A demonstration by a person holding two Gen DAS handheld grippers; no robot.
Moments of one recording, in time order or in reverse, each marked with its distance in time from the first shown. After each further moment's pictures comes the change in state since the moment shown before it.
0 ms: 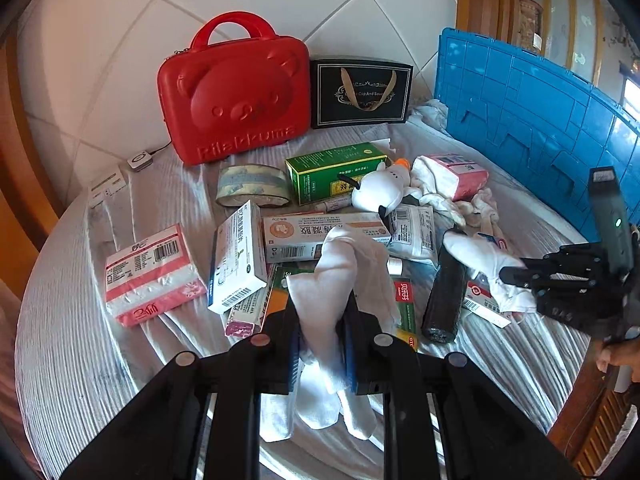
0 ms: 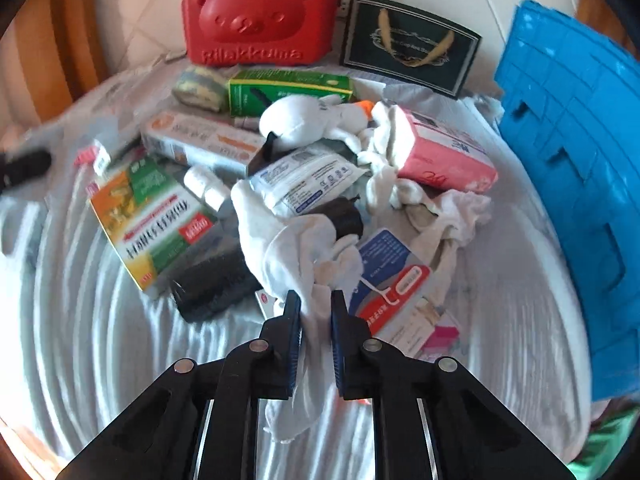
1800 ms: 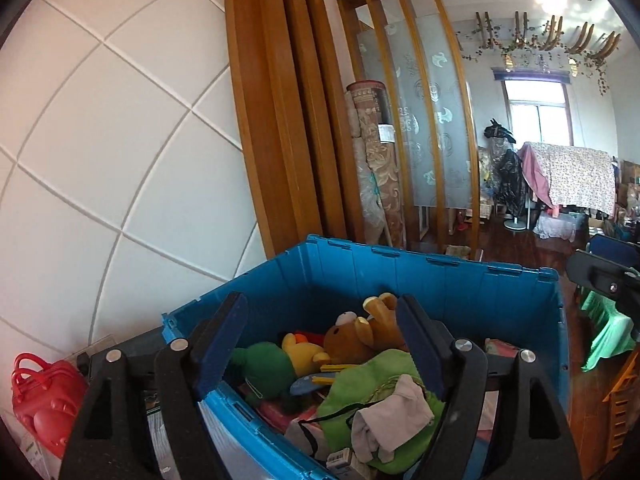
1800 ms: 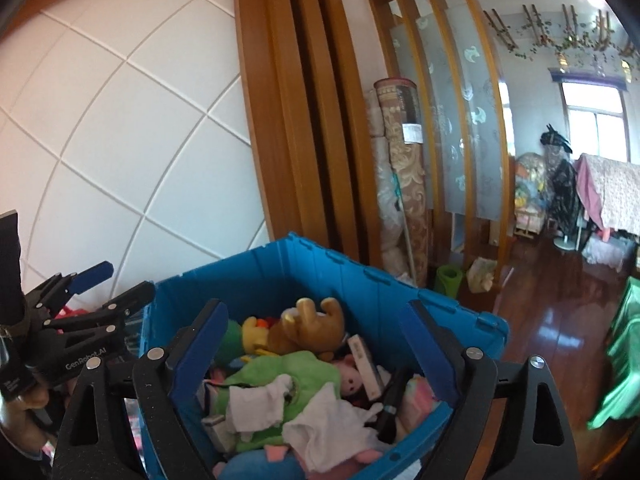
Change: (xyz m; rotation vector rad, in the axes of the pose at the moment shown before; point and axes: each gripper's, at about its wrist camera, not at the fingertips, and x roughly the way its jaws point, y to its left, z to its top) left arm -0.049 -0.471 0.328 0.329 -0.486 -0.230; right arm -0.365 -0.428 0.013 0.505 -0.686 -0.386
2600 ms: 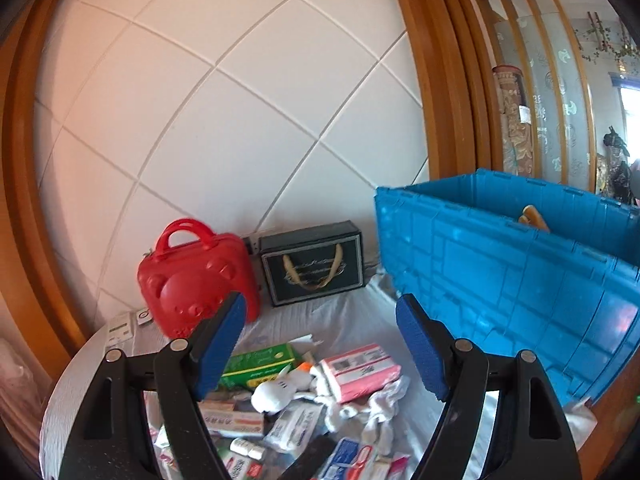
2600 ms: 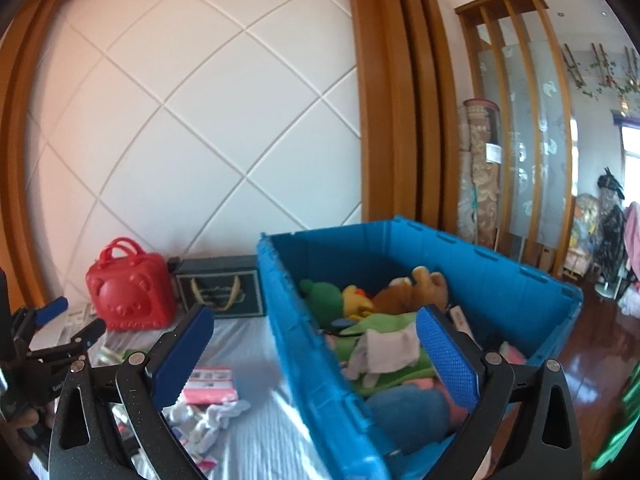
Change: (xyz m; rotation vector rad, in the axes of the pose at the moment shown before) left arm -0.182 0.158 -0.202 -0.174 0.118 0.454; right arm -0.063 0.162 -0.097 -0.197 0.002 0.210
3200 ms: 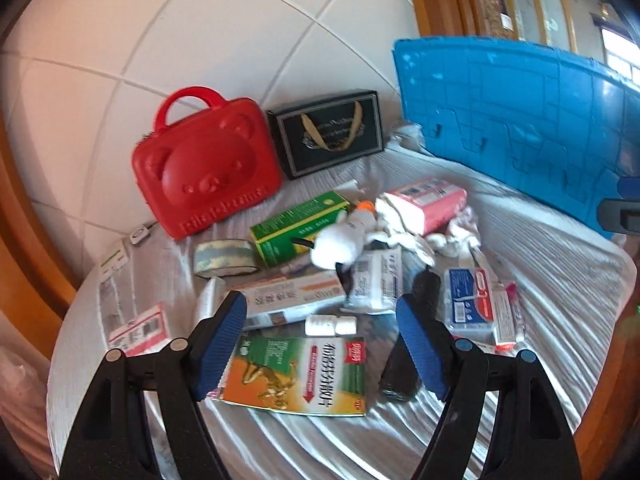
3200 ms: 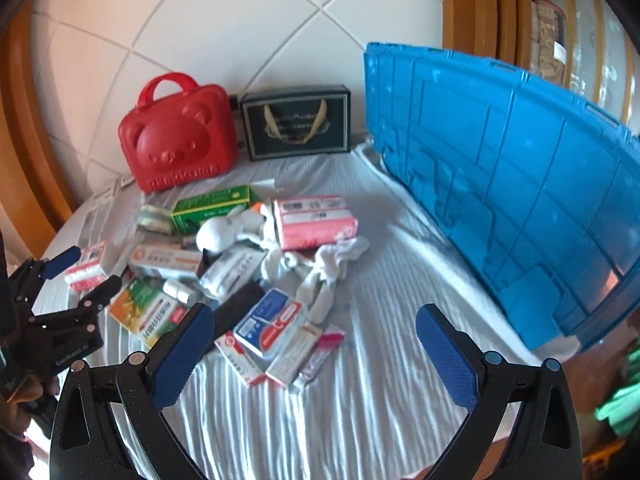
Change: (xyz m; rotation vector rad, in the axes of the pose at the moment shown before) left arm 0.054 0.105 -0.163 0.147 0.279 -0.144; right arm 0.076 0.178 -0.158 -0.018 0.481 0.079
